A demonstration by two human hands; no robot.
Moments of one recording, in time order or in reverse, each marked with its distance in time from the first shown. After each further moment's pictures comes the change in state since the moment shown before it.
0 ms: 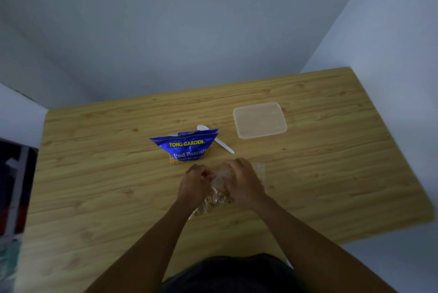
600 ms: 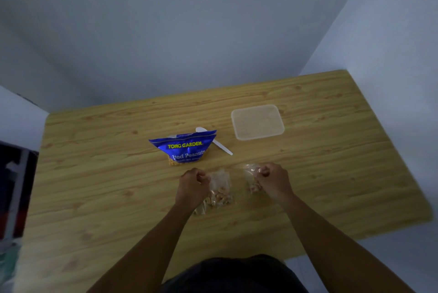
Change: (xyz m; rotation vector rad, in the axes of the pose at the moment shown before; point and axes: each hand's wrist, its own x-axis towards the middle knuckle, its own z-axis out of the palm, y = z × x) left_hand -0.007 0.004 -0.002 -0.085 0.049 -0.184; right_hand -0.003 0.056 -0.049 0.195 0.177 0.457
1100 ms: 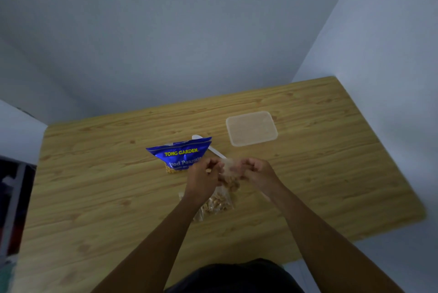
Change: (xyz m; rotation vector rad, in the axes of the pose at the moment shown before) left_hand -0.005 0.063 0.006 -0.406 -0.048 0.179; right_hand -0.015 -0.047 -0.009 0.572 -0.316 -0.099
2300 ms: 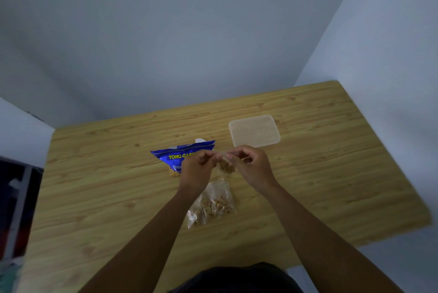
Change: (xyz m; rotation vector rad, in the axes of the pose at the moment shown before) left_hand 0.012 0.020 -0.024 -0.023 0.054 0.130; right_hand 0.000 -0.040 0.028 -0.187 0.154 -0.353
